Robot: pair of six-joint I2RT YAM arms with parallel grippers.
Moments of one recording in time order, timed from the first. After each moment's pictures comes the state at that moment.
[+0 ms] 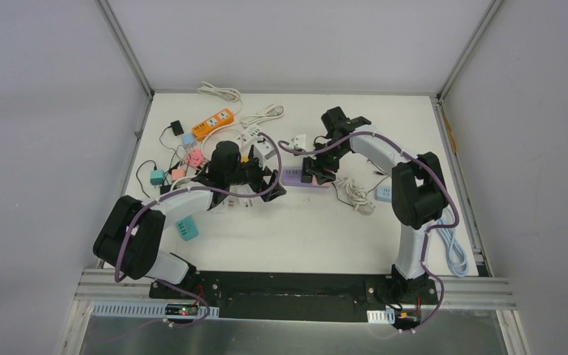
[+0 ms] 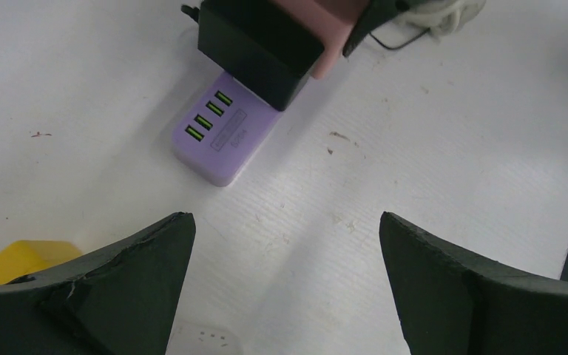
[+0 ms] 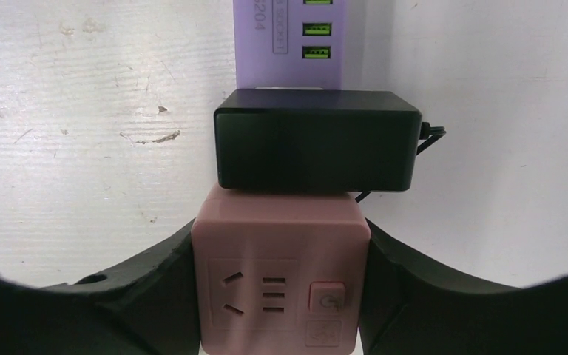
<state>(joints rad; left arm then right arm) -0.47 1.43 0.69 0.36 0.64 0.05 0.48 1.95 1.53 -0.88 -0.45 -1.03</state>
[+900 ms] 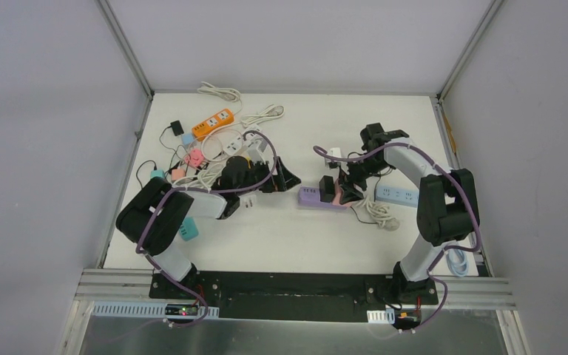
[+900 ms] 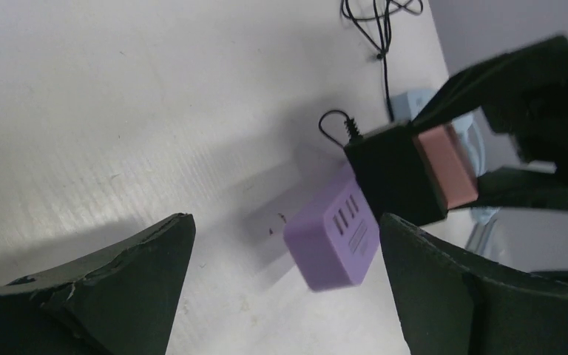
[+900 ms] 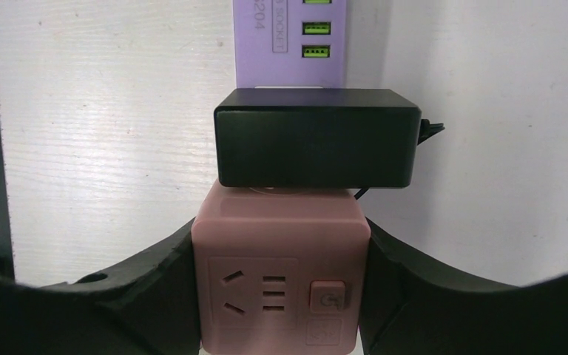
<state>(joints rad) -0.56 1.63 0.56 0.89 0.40 -0.68 0.27 1.73 1.23 -1.01 -0.75 -1.30</state>
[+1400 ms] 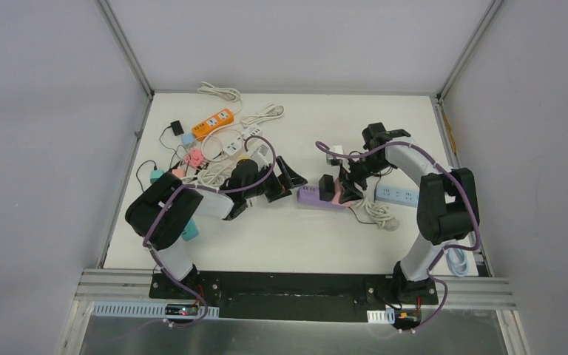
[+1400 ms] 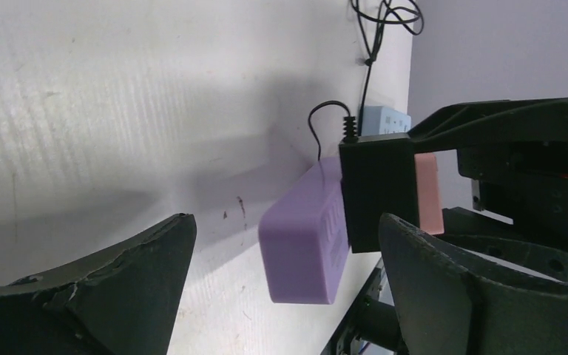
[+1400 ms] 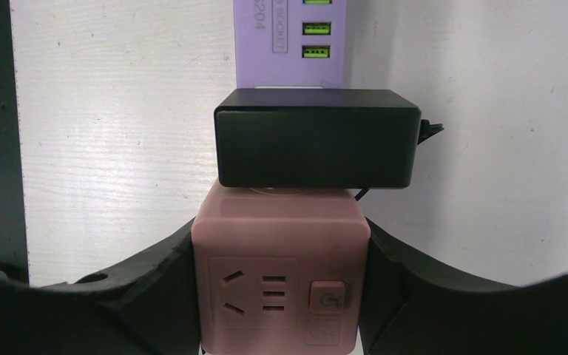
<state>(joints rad) -0.62 1.69 0.60 0.83 0.33 -1.11 0.25 1.73 1.23 -1.02 -0.80 -1.29</state>
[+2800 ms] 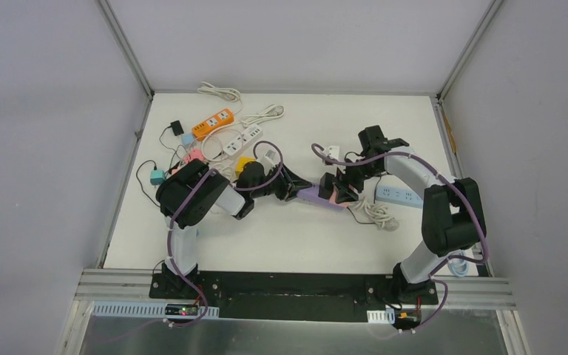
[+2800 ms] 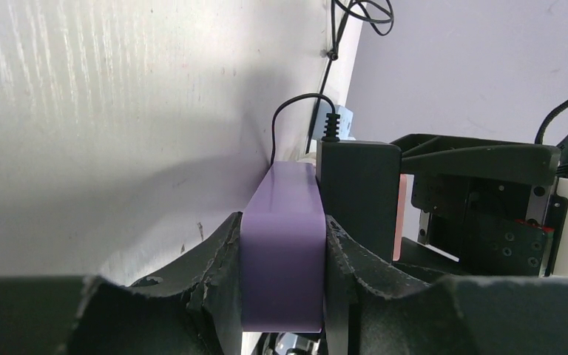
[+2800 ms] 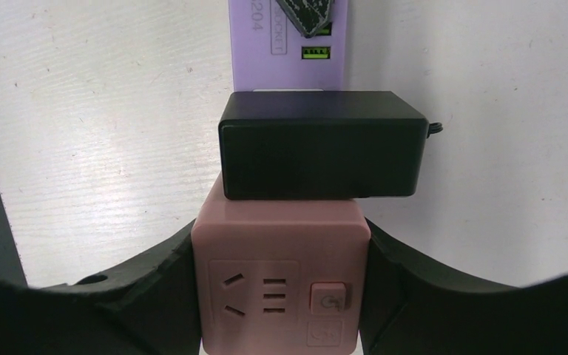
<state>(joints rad) -0.63 1.97 0.66 1.13 0.44 -1.46 0.31 1.65 1.12 -0.81 -0.69 -1.00</state>
